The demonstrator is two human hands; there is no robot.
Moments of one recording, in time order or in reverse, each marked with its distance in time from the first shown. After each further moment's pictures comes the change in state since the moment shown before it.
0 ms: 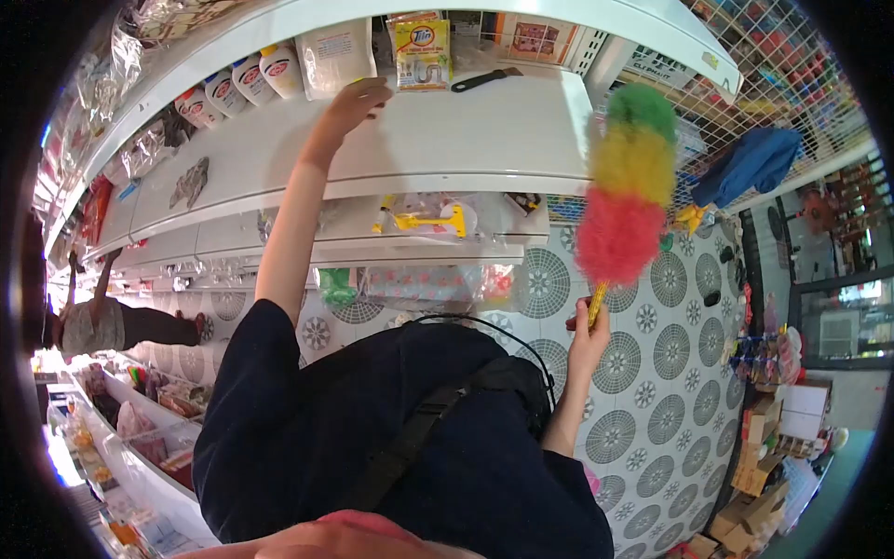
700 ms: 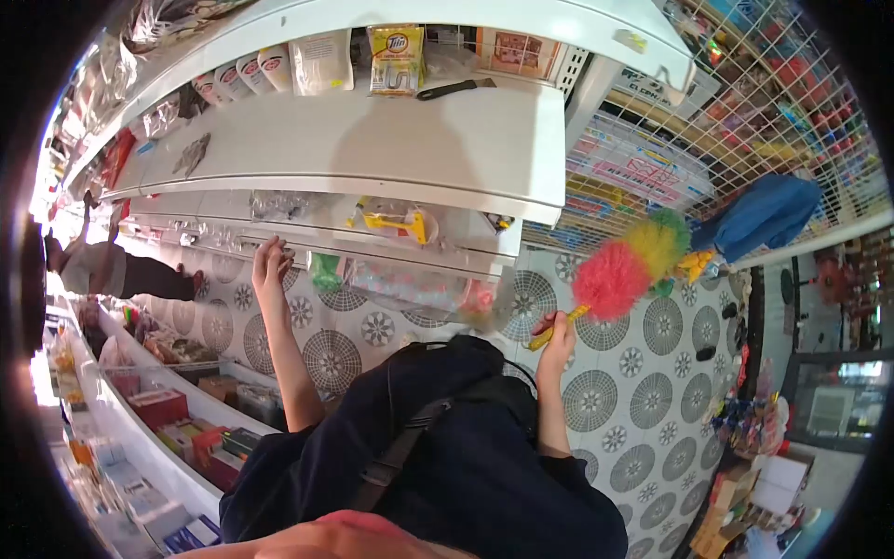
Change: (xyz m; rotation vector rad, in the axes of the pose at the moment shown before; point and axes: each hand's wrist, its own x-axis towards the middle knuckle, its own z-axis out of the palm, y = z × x) left_hand -0.264 -0.050 0.091 -0.448 0.864 -0.155; right_hand 0.100 0.078 -0.049 0.365 -0.205 0.245
